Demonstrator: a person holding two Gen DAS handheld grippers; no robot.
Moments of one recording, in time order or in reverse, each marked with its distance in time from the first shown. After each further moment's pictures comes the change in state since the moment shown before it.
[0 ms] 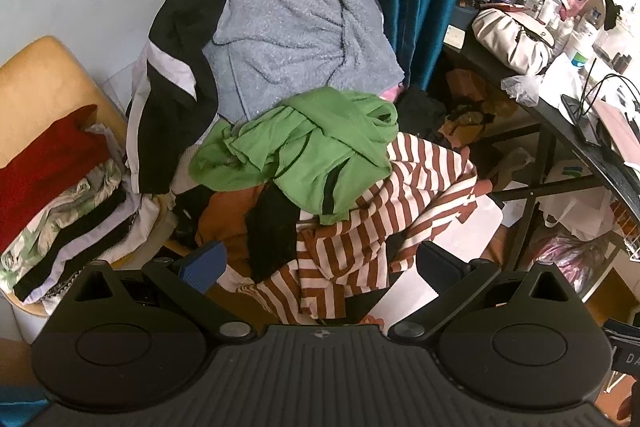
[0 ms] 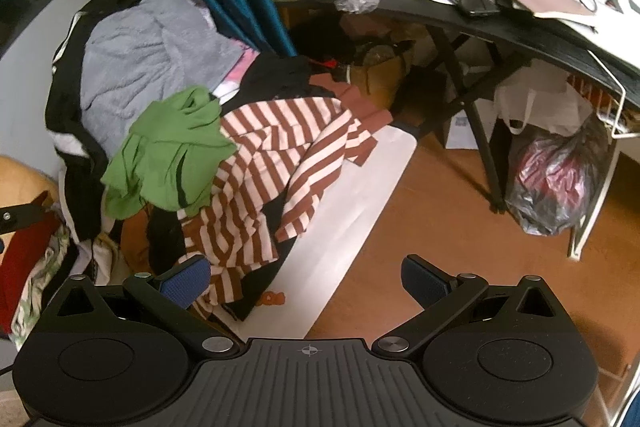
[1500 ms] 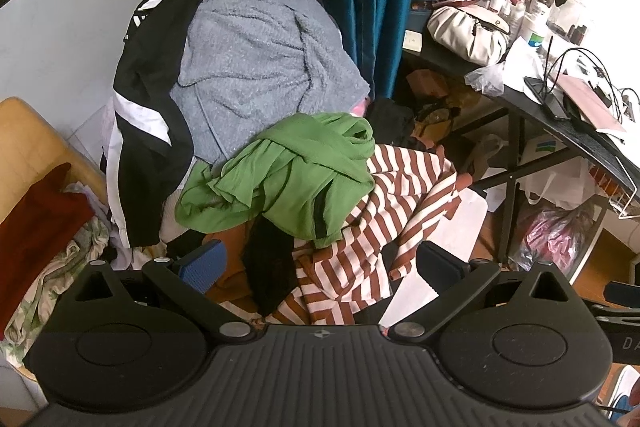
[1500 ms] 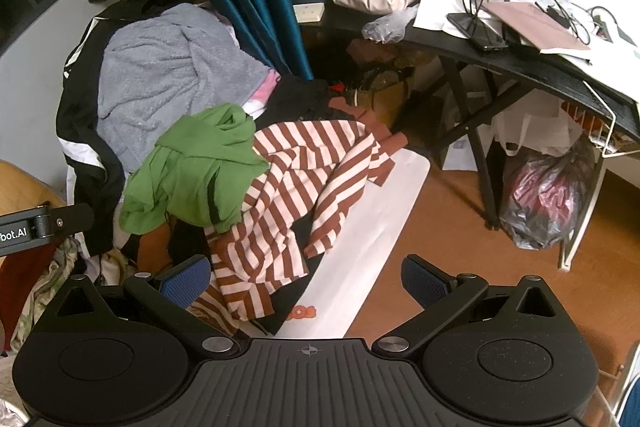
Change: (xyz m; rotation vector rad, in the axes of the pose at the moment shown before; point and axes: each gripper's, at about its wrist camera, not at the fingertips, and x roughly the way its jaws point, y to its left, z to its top) left arm -0.003 0.016 0.012 0.169 -0.044 -0.092; right arm -0.023 0.090 -0.011 -0.024 -0.066 -0.055
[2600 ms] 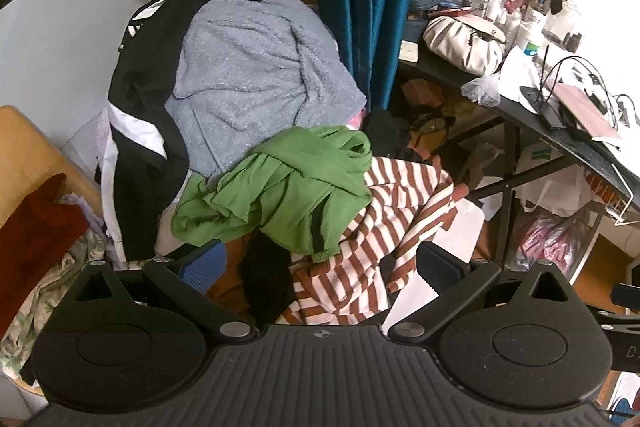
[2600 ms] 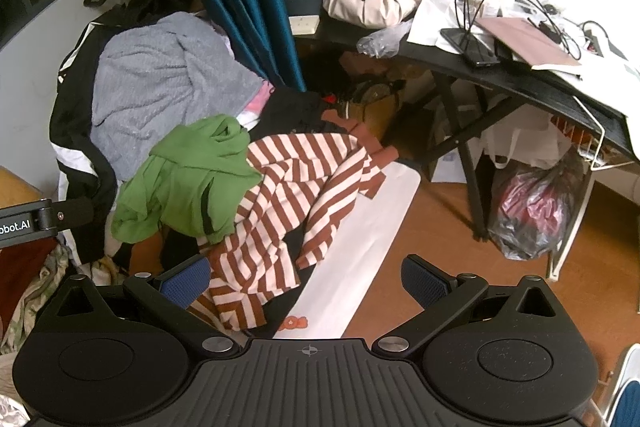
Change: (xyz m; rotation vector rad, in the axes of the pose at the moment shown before) left arm 0.003 0.004 0.009 0.010 -0.028 -0.012; right arm -0.006 0.013 0.005 -0.018 -0.030 -0.042
